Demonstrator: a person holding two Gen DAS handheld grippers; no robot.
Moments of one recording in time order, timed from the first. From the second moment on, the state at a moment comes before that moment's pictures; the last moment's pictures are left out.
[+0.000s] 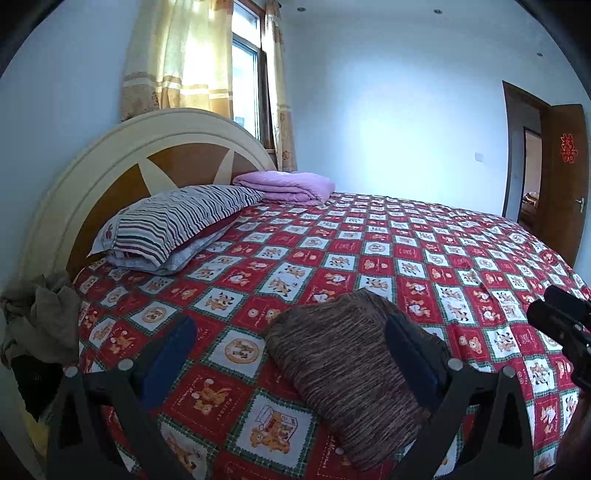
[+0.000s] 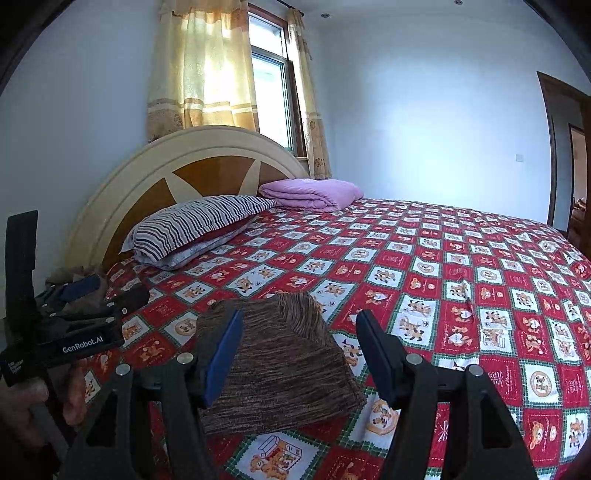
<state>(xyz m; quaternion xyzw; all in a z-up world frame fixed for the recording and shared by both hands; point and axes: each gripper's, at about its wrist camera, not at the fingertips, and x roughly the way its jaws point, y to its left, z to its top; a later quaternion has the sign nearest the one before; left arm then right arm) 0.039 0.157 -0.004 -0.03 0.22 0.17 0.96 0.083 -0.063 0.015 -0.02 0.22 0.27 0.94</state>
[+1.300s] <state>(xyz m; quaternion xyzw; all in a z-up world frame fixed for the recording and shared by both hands) 0.037 0.150 0.002 -0.01 0.20 0.17 0.96 0.075 -0.065 0.013 -0.02 0.21 0.27 0.94</state>
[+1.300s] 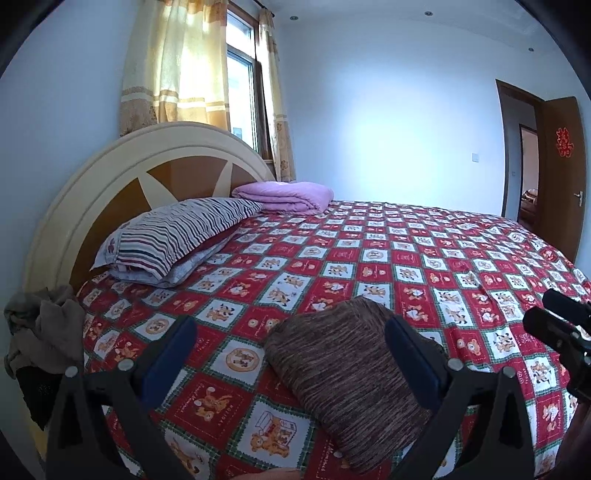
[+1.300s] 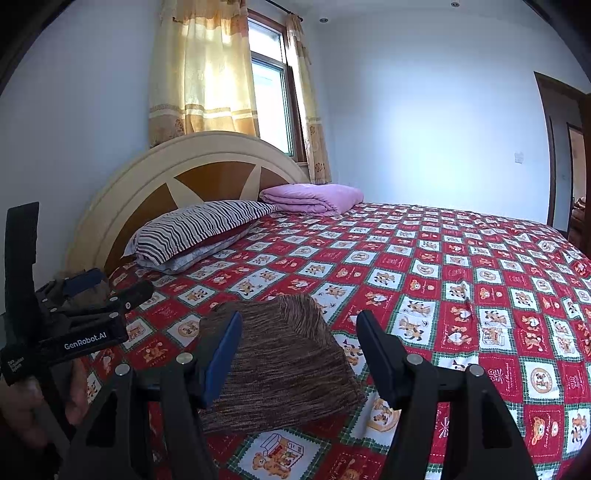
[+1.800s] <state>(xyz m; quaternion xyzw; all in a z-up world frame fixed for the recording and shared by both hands) 0.039 0.154 0.002 -0.01 0.20 0.18 0.96 0.071 -0.057 0.014 -0.03 0.20 0.29 0.94</state>
